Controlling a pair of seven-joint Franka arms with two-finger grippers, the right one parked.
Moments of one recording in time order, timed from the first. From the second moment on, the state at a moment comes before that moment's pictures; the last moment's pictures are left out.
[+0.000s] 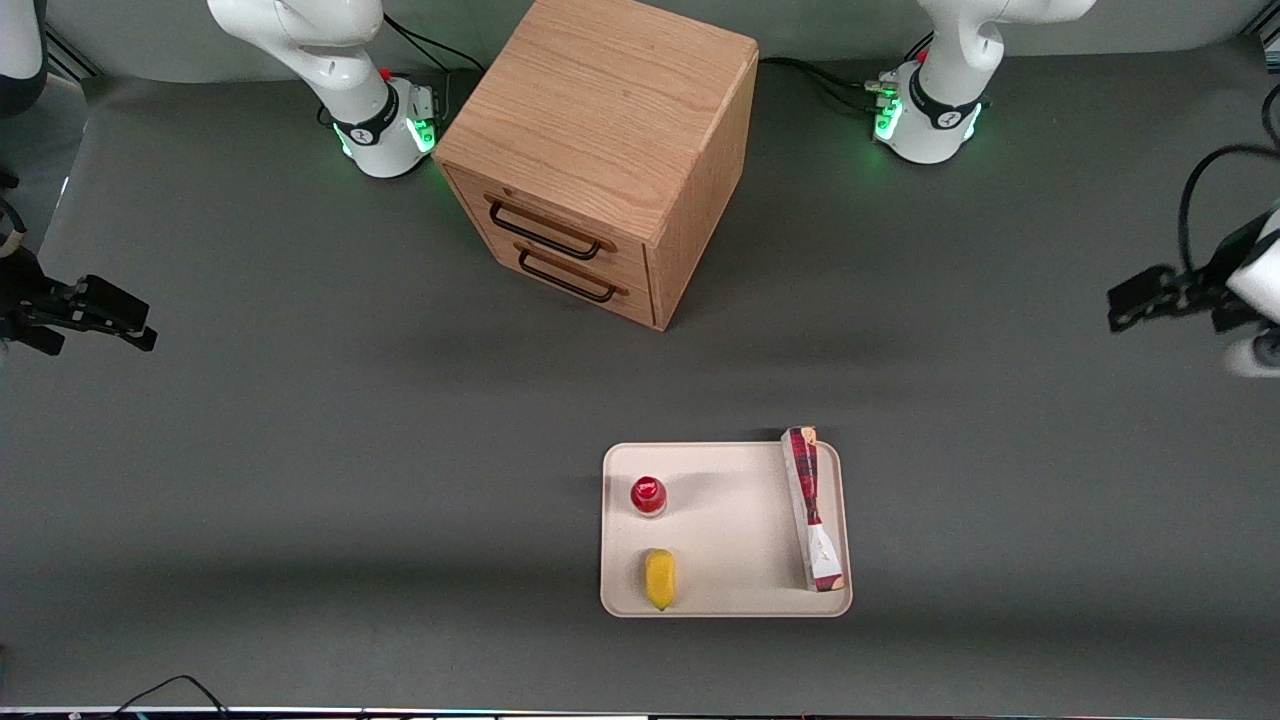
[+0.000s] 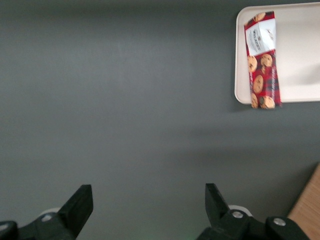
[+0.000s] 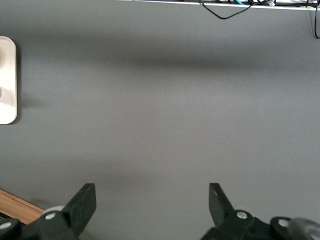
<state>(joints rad) -0.18 0.15 0.17 -1.32 -0.01 1.42 0.00</state>
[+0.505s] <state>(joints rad) -0.17 0.14 0.22 -1.36 -0.03 1.48 0.03</state>
